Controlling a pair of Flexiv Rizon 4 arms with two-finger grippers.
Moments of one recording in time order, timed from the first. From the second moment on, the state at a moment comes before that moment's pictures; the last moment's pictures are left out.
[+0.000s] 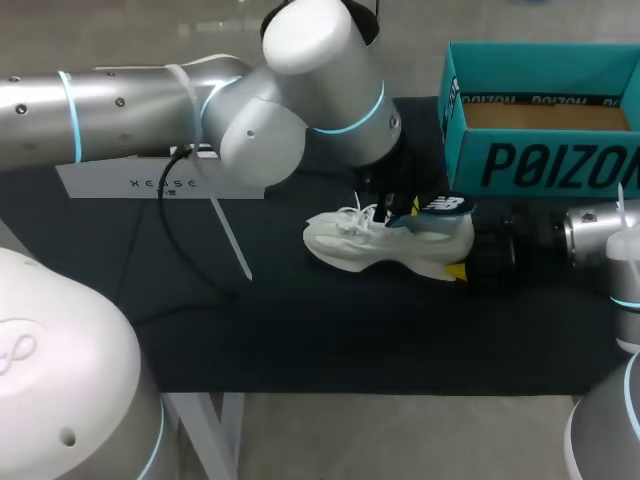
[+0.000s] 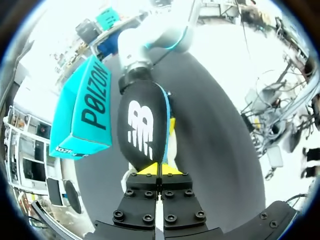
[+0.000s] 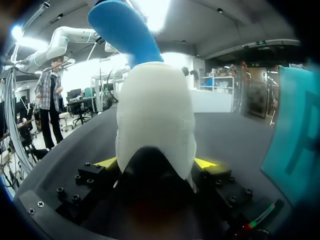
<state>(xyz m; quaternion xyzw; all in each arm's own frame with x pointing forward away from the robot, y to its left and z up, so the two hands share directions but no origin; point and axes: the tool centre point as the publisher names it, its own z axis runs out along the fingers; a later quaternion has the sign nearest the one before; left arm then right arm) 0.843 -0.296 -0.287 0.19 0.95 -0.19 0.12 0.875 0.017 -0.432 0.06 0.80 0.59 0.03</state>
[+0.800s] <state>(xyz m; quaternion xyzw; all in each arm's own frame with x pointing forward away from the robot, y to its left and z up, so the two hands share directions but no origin) 0.842 -0.362 -0.317 0.23 0.95 -0.20 0.10 0.876 0.017 -0.432 0.06 0.80 0.59 0.03</state>
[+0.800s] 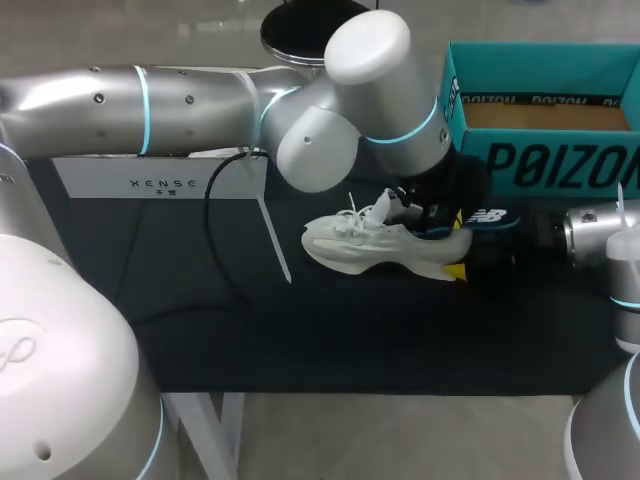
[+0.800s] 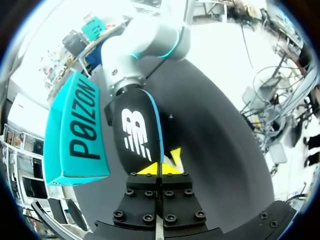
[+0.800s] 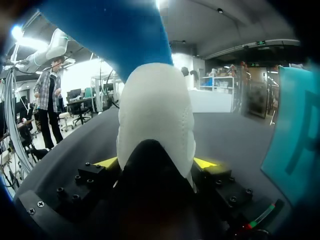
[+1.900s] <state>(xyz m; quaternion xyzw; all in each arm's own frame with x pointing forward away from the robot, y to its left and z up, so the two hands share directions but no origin) 0.851 -0.340 -0.318 0.20 0.95 -0.20 0.12 0.876 0.017 -0.432 0.06 0.80 0.59 0.03</state>
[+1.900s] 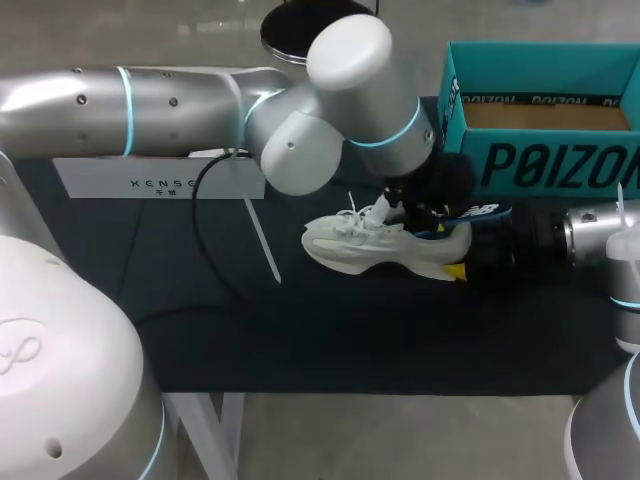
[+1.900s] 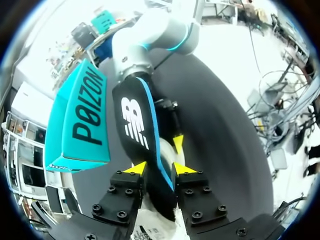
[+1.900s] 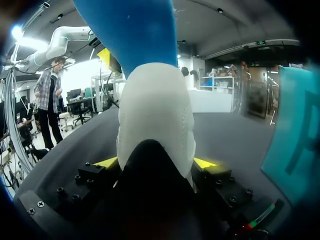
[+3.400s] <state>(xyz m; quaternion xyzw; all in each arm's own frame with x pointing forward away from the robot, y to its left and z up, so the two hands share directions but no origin) 0.867 -0.360 -0.329 0.14 0.96 -0.18 0.18 0.876 0.017 -0.432 0.06 0.80 0.59 0.03</state>
